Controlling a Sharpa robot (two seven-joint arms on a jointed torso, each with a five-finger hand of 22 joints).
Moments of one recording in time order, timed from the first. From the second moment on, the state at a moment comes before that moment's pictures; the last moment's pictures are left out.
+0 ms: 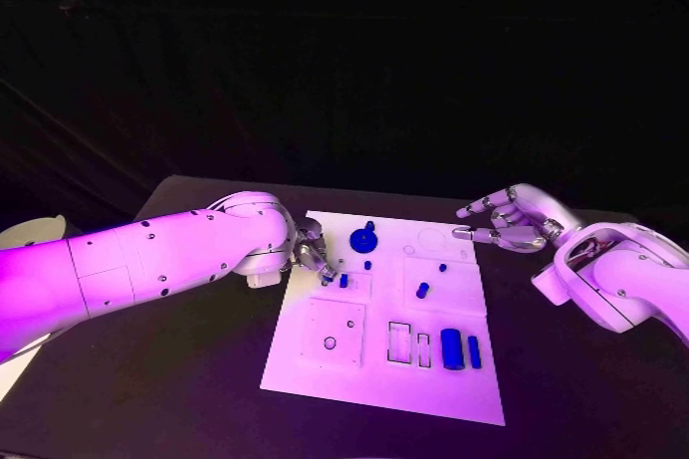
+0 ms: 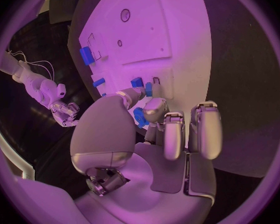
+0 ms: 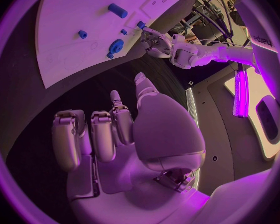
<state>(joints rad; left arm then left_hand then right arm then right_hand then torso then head) 1.27 -0.73 -0.05 1.44 -1.08 0.16 -0.59 1.18 -0.16 0.61 0.17 0.31 0.93 0.05 0.63 0.60 1.37 -0.03 1.11 1.03 1.47 -0.08 1.57 1.31 0.04 1.47 0.02 1.46 1.31 1.21 -0.96 -0.01 1.59 -1.03 -0.40 0.03 1.28 -0.09 0.00 0.17 0.19 1.00 0.14 0.07 0.07 1.47 0.06 1.34 1.31 1.47 -0.01 1.52 1.31 0.01 1.47 0.09 1.52 1.31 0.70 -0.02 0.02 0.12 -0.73</state>
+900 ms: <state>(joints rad) 1.27 -0.73 -0.05 1.43 -1.13 0.18 -0.60 1.18 -0.17 0.62 0.15 0.31 0.94 0.05 0.63 0.59 1.38 -0.04 1.11 1.02 1.46 -0.08 1.57 1.31 0.04 1.47 0.02 1.46 1.31 1.20 -0.96 -0.01 1.59 -1.03 -0.39 0.03 1.28 -0.09 0.00 0.17 0.19 1.00 0.14 0.07 0.07 1.47 0.06 1.34 1.31 1.47 -0.01 1.52 1.31 0.01 1.47 0.09 1.52 1.31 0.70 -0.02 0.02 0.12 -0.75</state>
